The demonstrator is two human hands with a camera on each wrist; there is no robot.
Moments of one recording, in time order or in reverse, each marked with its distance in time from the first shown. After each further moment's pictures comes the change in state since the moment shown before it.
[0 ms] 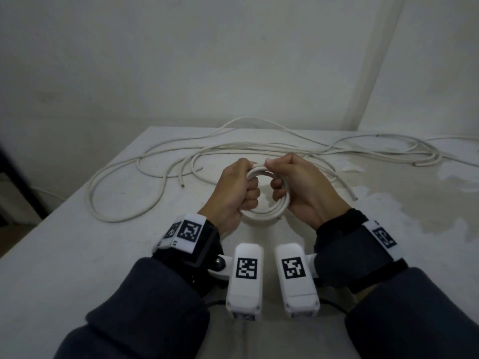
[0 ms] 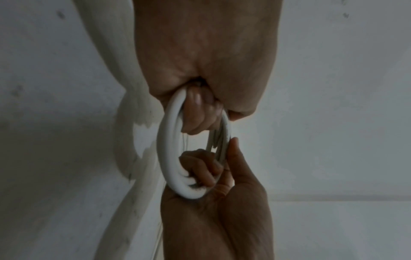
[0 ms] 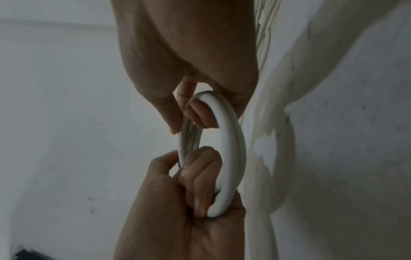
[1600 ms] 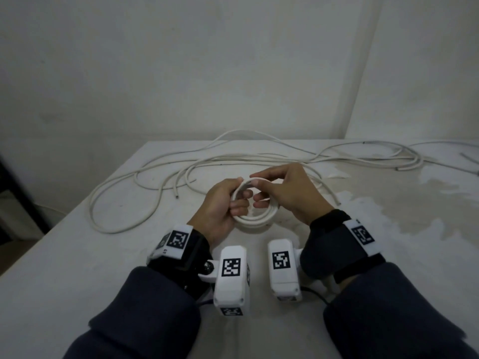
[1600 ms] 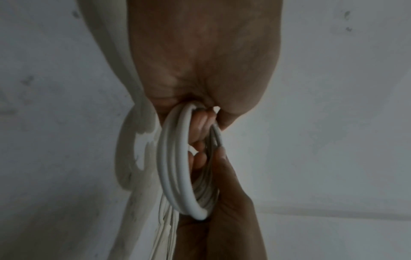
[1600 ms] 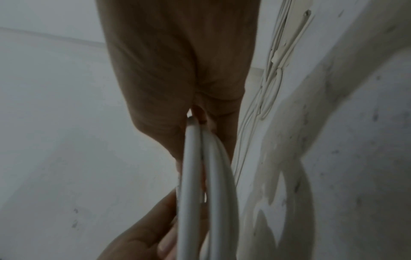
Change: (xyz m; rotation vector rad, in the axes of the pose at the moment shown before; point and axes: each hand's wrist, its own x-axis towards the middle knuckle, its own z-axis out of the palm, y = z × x) left_hand 0.002 -0.007 0.000 -0.321 -0.008 -0.167; right_hand -0.008 -0.009 -0.015 -0.436 -0.105 -0.207
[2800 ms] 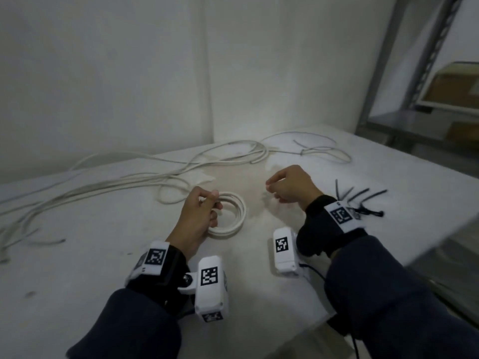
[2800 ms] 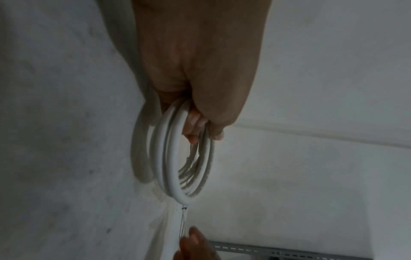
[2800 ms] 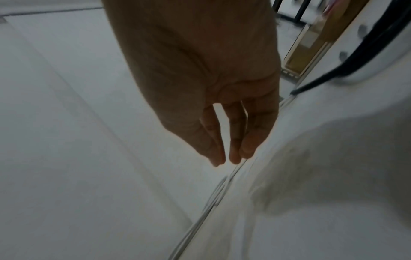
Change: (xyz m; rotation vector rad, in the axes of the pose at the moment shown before) left_hand 0.027 -0.102 0.147 0.409 -0.214 0.131; right_hand -0.082 0.004 -0.230 -0.494 0.570 0.406
